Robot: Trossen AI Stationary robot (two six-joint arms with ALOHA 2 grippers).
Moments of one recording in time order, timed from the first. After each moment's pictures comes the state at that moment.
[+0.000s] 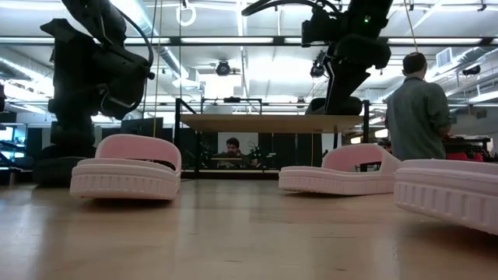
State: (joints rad) left arm 0.05 1.43 0.69 -1.22 -0.63 -0.72; right arm 0.08 1.57 1.21 -0.88 0.37 0.15
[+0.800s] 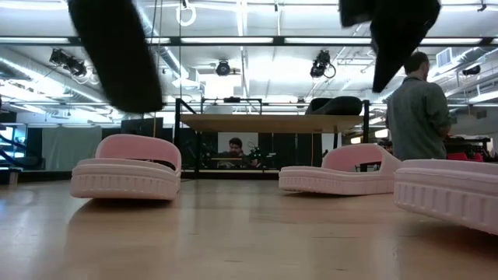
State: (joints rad) left arm -0.26 1.43 1.46 -1.57 -0.55 -0.74; right arm 0.26 1.46 1.21 -1.15 0.39 0.65
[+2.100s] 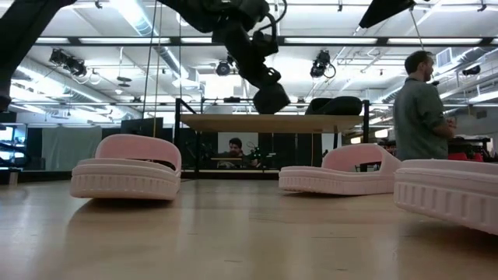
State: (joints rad) left arm 0.38 1.95 1.68 -0.18 -0.68 0.43; right arm 0.42 1.22 1.21 -1.19 1.08 0.76
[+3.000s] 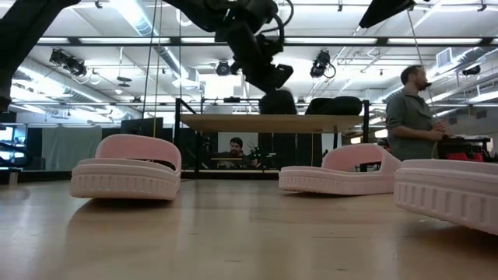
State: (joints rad) left arm 0.32 1.98 1.69 -0.25 -0.62 0.13; right arm 0.42 1.22 1.20 -1.19 1.07 0.77
